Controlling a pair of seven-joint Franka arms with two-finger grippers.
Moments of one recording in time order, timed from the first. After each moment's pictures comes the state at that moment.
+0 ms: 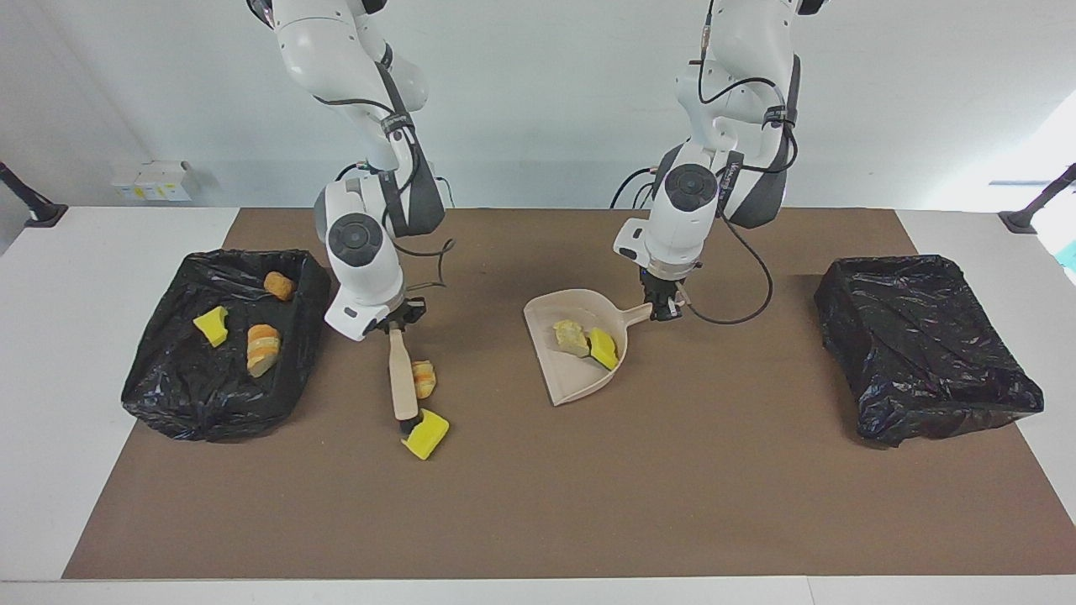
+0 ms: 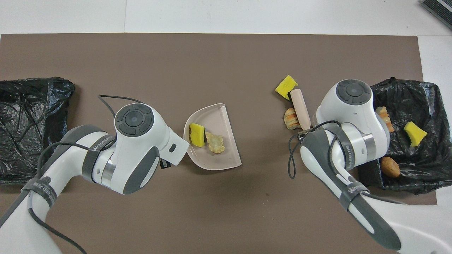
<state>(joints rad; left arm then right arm) -0.47 0.14 -0.03 -2.05 0.01 2.09 0.87 -0.02 0.27 0.26 -1.97 -0.14 1.99 0.04</state>
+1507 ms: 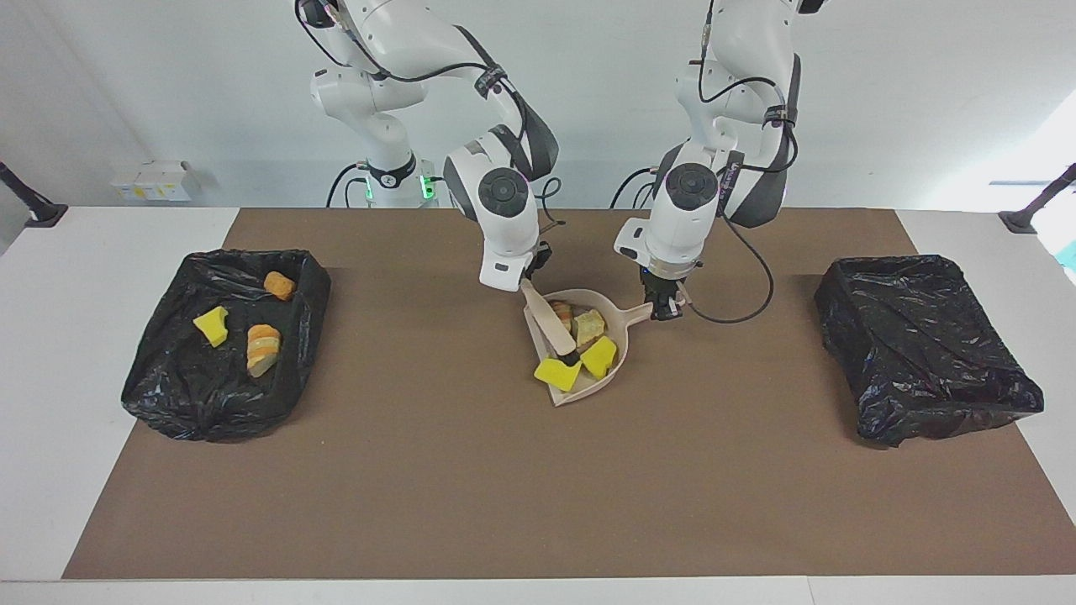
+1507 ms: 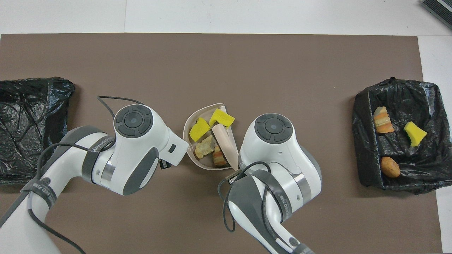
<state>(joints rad) -0.47 0.14 -0.02 -2.05 0.01 2.10 0.87 0.27 0.15 0.32 -1.95 0.20 1.85 0.04</state>
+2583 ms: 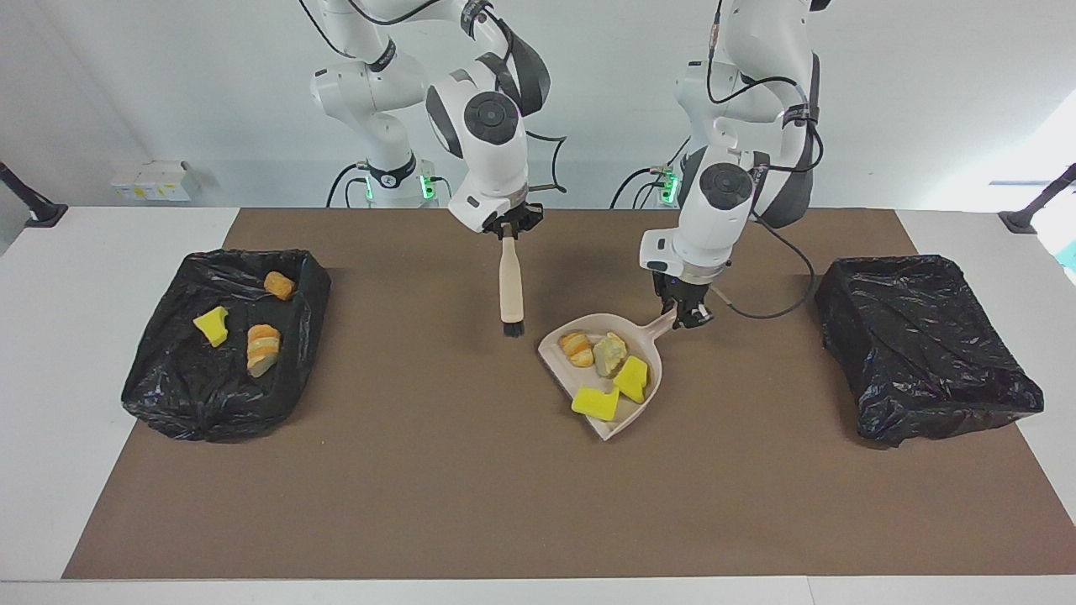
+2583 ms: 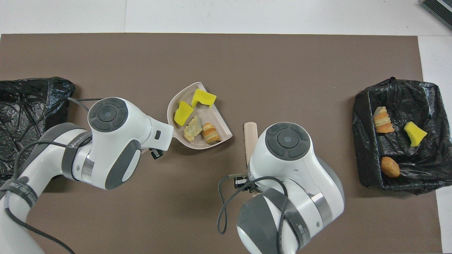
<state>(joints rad) -0.38 0.11 -0.01 -2.06 0.00 2.15 0.67 0.28 0.02 0.31 -2.00 0.17 1.78 0.52</state>
